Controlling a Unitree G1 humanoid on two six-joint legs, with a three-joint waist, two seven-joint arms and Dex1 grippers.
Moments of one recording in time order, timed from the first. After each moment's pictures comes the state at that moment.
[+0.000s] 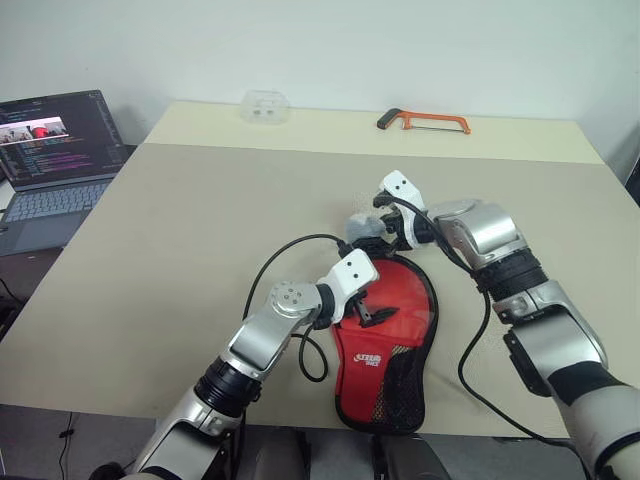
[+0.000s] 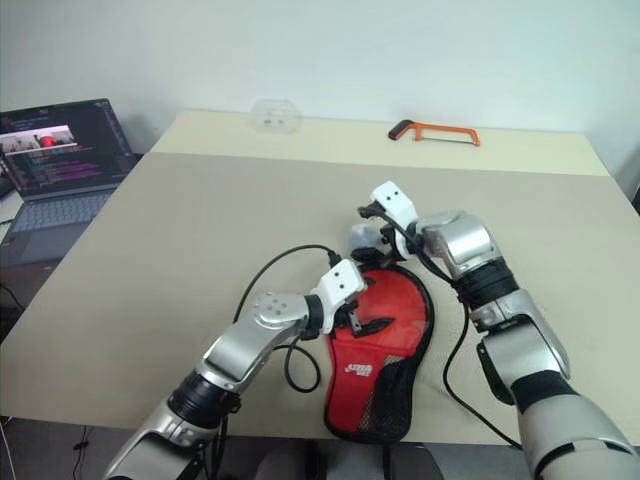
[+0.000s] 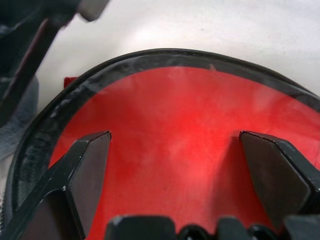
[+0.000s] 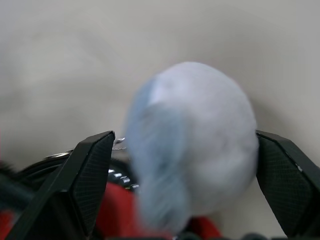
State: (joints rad) left arm -0.48 0.30 -0.44 -0.09 -0.09 0.57 -0.69; right arm -1.07 -0.33 0.31 0.61 0.19 0.79 0.75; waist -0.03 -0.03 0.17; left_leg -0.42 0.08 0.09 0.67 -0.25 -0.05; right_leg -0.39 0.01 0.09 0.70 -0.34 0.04
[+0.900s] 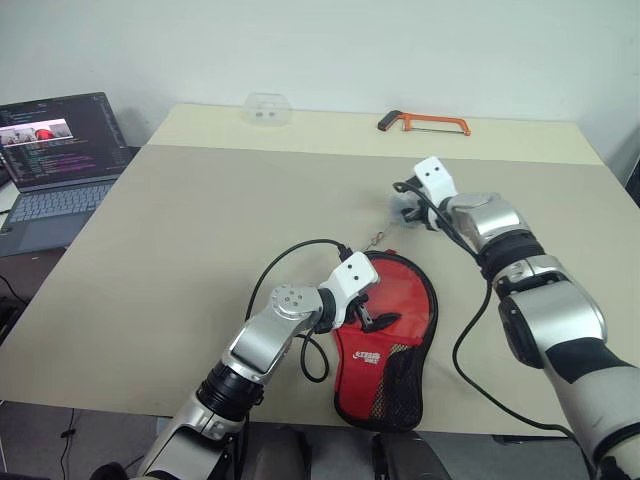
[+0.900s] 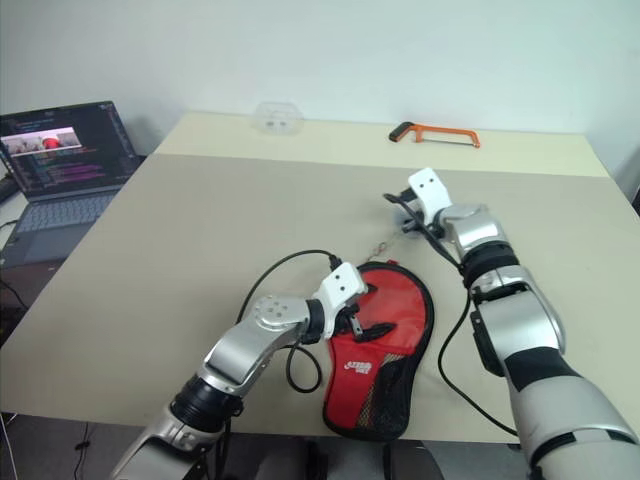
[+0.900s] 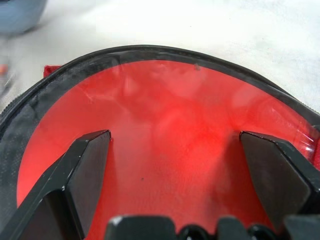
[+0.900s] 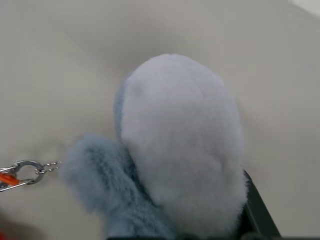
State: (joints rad) left arm -0.47 0.29 -0.43 -0.11 -0.10 0.61 -0.72; right arm -1.21 -0.38 0.19 1.10 -0.03 0.40 0.55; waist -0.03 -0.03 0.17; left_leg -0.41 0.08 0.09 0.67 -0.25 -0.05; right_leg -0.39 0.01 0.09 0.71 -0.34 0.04
